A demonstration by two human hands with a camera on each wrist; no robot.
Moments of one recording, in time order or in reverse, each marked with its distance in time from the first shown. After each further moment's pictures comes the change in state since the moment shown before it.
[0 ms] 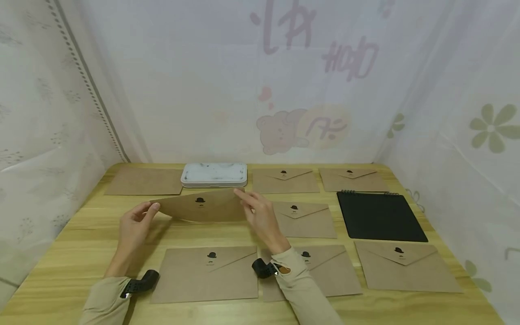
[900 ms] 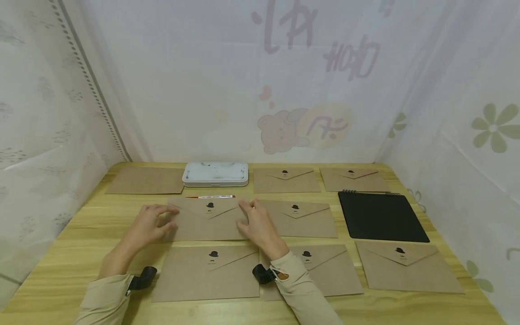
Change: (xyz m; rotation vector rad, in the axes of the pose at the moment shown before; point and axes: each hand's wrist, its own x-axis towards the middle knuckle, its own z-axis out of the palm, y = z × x) left_hand 0.008 0.020 0.002 0.464 -0.421 0.414; right_hand -0.019 -0.007 0.004 -0.223 -0.374 0.268
